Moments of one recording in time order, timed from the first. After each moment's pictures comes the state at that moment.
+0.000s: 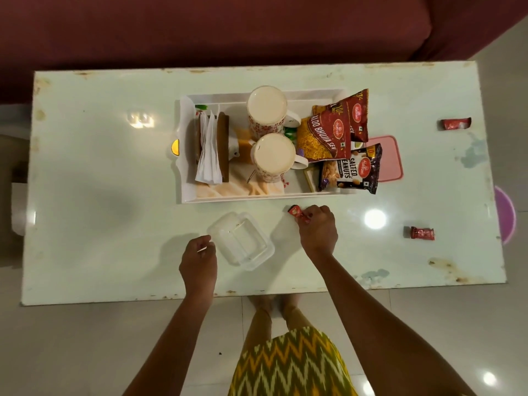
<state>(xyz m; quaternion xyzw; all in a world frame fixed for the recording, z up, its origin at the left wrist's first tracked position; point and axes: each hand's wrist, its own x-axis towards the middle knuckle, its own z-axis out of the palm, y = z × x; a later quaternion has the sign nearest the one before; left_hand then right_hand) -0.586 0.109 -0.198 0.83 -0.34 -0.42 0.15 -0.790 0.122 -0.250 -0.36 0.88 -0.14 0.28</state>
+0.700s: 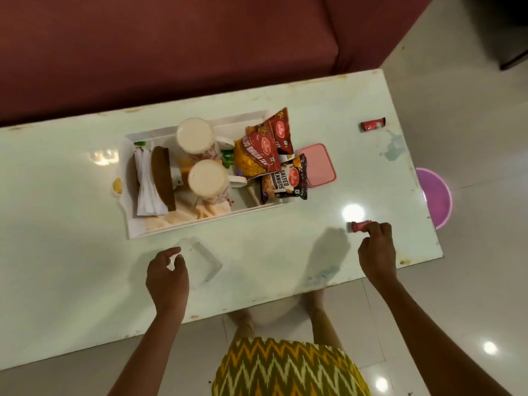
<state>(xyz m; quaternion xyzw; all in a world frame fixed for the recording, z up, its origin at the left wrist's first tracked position) -0.640 0.105 -0.171 0.80 -0.45 -0.37 0.16 -0.963 0.235 -0.203 -0.33 0.92 -0.14 0.18</state>
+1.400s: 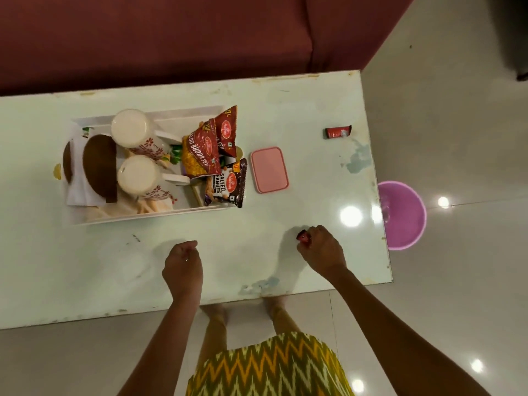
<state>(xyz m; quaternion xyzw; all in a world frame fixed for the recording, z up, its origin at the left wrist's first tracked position) -0.805 0.152 -0.180 0.84 -0.36 -0.39 0.14 -1.042 0.218 -0.230 -0.44 0.82 -0.03 0.36</state>
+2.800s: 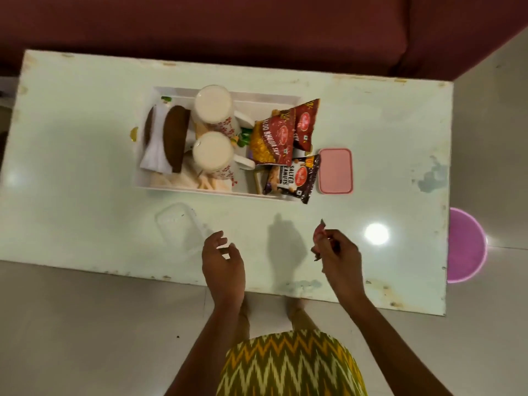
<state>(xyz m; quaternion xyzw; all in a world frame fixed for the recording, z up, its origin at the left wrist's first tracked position) -0.772 0.175 -0.171 0.84 -0.32 -0.36 0.27 -0.945 0.192 -0.168 -0.27 0.78 -0.31 0.48</state>
